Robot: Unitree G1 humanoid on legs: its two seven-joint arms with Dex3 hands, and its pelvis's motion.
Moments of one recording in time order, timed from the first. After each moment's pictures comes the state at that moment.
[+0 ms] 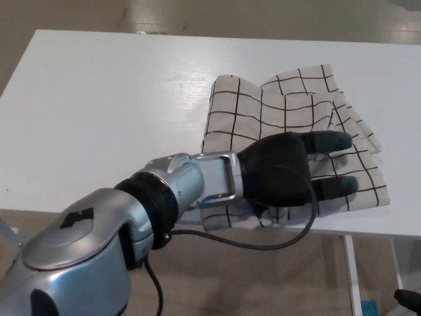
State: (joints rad) left_arm -1.14 0.14 -1.18 1.04 1.27 -0.38 0.62; right_arm 0.22 -0.18 -0.24 0.46 0.13 -0.27 0.11
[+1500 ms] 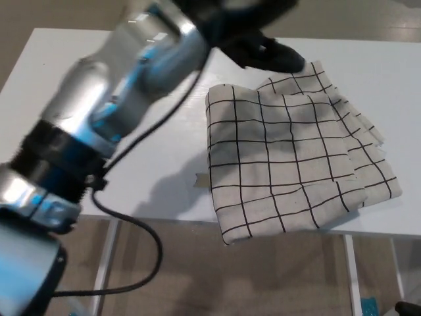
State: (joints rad) left_arm -1.05 0.42 -0.40 0.28 0.70 -0.34 -0.02; right_arm 0.25 -0.18 -0.25 0.48 0.13 -0.28 0.11
